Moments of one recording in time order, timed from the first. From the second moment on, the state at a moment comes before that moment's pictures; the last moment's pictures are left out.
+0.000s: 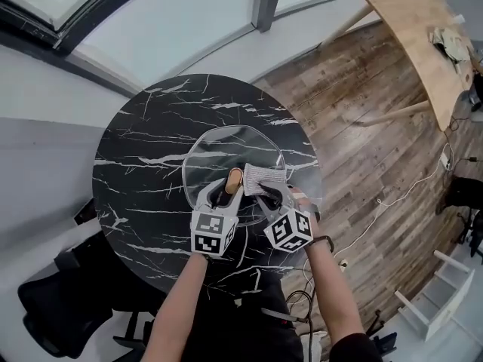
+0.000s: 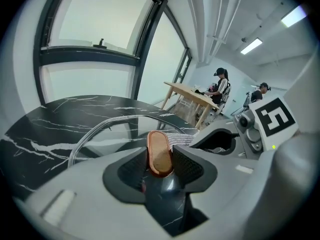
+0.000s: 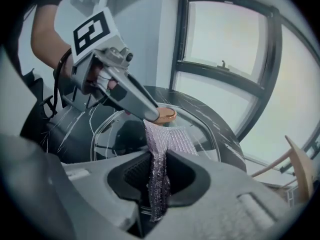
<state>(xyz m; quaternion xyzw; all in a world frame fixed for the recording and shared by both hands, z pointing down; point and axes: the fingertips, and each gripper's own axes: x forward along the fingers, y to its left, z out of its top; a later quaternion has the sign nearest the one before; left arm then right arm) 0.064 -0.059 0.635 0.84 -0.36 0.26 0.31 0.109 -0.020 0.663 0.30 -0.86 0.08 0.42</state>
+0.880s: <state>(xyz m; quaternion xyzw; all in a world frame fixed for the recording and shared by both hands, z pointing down) 0.062 -0.060 0.635 0.83 -0.36 0.26 0.33 0.033 0.087 0.681 0.26 -0.83 0.09 0.48</state>
